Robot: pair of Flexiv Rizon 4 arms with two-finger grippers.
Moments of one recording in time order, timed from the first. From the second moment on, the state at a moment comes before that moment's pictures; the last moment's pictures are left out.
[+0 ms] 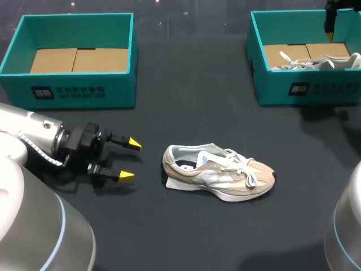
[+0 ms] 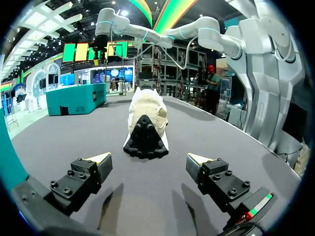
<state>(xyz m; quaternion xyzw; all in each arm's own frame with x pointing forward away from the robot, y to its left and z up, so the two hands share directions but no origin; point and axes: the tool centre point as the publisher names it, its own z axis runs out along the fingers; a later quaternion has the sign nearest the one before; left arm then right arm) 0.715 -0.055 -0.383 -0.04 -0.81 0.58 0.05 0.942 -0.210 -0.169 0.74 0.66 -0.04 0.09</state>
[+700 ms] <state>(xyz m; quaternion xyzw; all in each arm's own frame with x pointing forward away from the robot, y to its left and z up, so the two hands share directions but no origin) 0.713 -0.050 -0.390 -0.01 -0.80 0.59 0.03 0.942 -0.210 -0.169 0.74 0.66 -0.04 0.09</state>
